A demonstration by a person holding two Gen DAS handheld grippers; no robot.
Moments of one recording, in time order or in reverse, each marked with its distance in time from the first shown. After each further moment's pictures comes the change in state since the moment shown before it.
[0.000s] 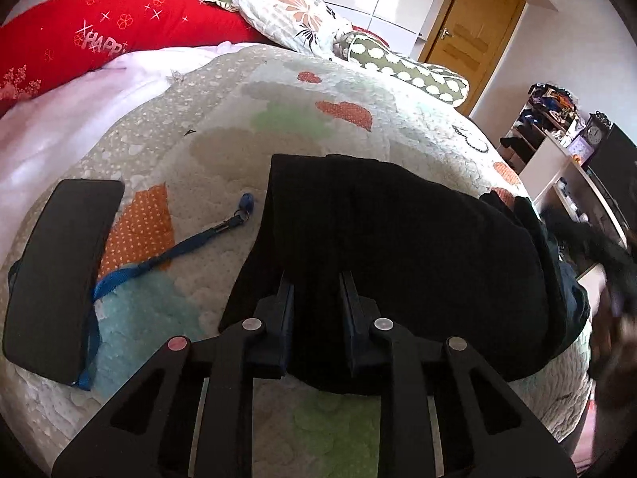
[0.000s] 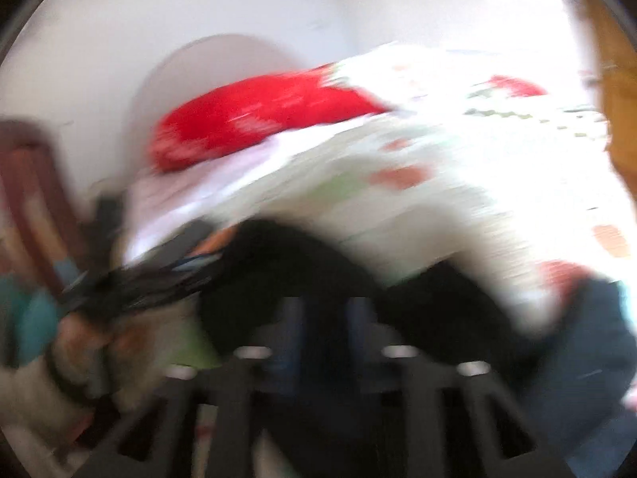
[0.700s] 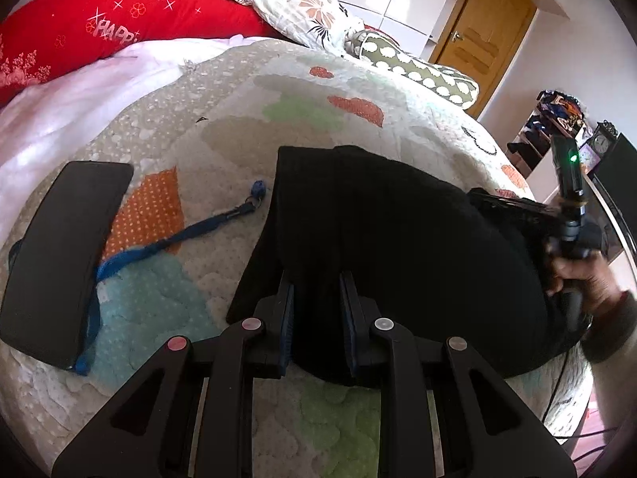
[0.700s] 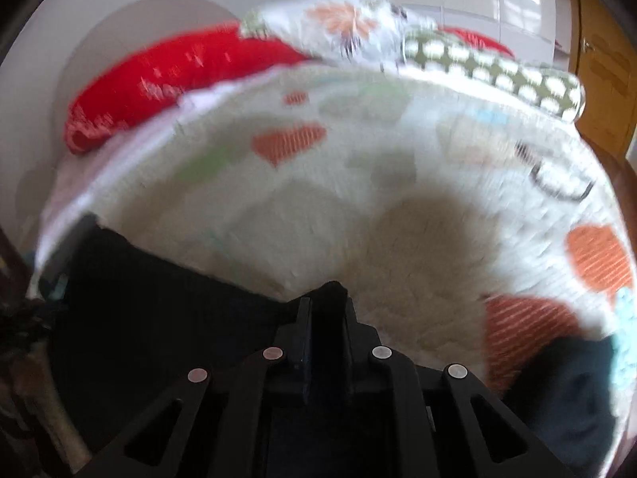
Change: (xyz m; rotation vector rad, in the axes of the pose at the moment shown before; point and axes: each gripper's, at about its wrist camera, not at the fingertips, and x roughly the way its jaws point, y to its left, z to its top) left arm 0.002 0.006 -0.002 -0.040 0.014 0.014; right arm 0.107 -0.085 0.024 0.030 0.216 -0.136
